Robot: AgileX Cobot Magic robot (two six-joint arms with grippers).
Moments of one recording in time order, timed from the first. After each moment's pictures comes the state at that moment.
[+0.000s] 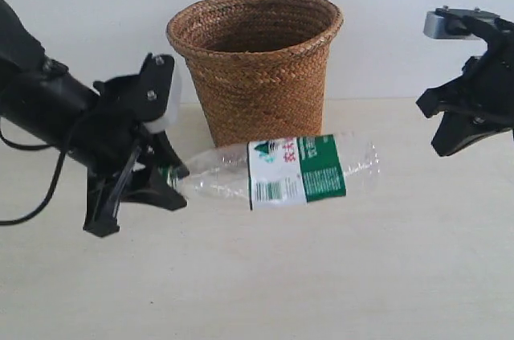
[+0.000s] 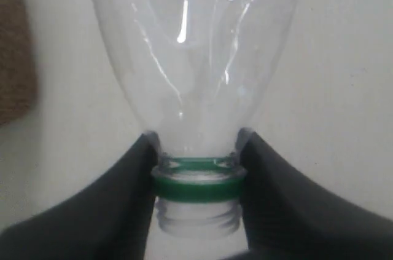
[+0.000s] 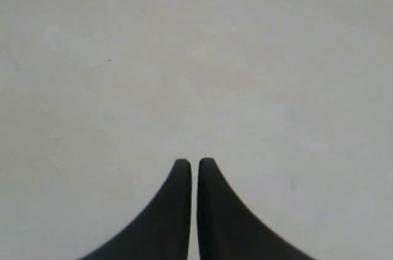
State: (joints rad) left arm -0.38 1.61 -1.11 -0.62 0.82 1.58; right arm 0.06 1.64 -1.29 0.37 1.04 -0.46
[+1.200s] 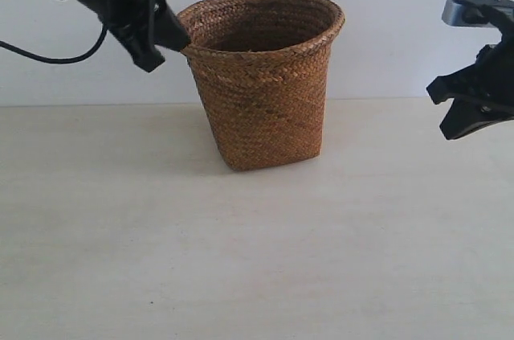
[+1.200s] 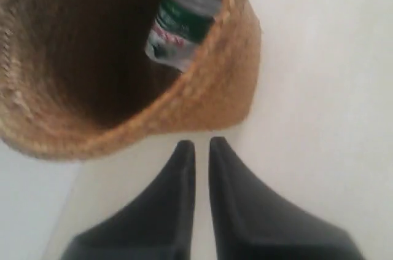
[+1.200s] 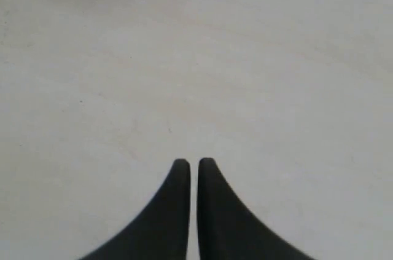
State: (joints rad) left arm -0.38 1.74 -1.64 -0.29 0.88 1.04; right arm 0.01 1.65 -1.28 0.39 0.94 -0.49
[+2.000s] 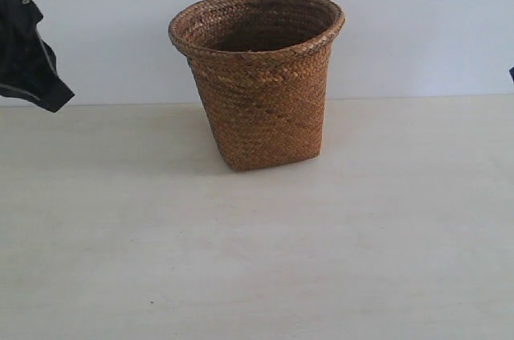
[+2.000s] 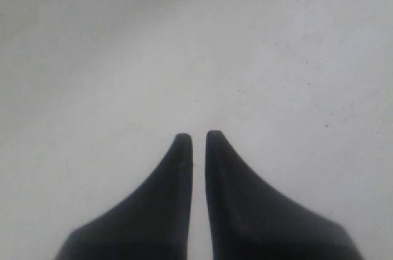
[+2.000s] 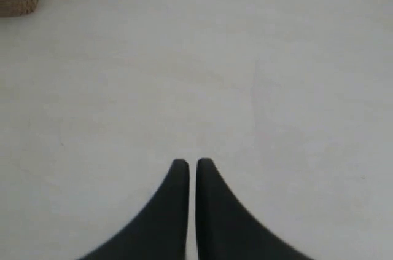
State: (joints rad) left arm -0.36 1.45 -1.36 0.07 1.08 0.35; right arm 0.01 1.26 -1.07 0.00 0.77 -0.20
